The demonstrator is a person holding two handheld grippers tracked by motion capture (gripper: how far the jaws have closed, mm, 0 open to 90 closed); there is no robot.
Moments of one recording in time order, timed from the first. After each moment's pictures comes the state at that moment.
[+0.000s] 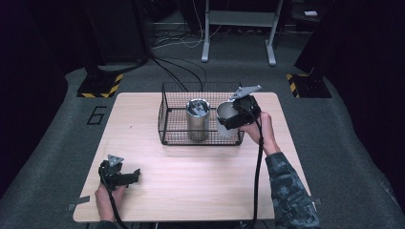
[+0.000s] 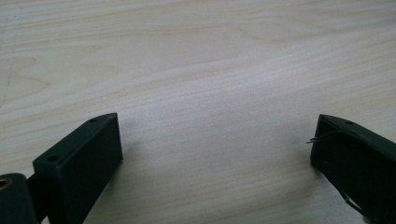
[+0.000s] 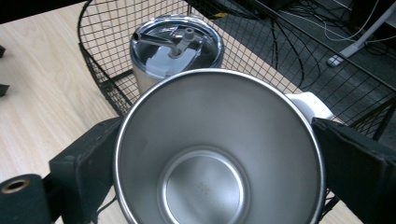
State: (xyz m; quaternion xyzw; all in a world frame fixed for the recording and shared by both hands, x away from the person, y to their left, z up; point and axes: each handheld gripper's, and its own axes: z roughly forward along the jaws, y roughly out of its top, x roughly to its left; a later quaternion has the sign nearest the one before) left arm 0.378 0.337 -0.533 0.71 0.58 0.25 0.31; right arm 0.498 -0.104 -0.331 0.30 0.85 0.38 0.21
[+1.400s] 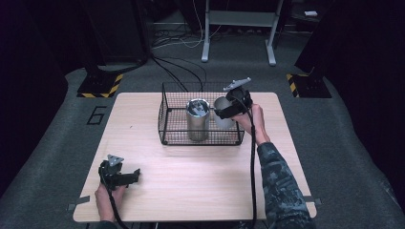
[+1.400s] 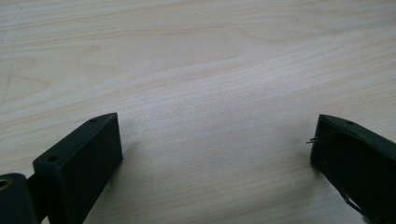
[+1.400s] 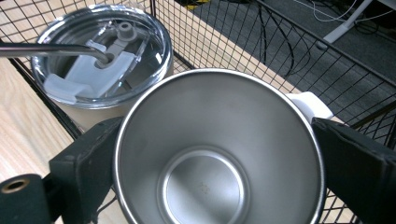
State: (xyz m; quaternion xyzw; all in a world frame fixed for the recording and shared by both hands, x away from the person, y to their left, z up) left arm 0.378 0.337 -0.533 0.71 0.58 0.25 0.31; right arm 0.554 -0.091 -0.355 0.33 0.85 0.35 0.21
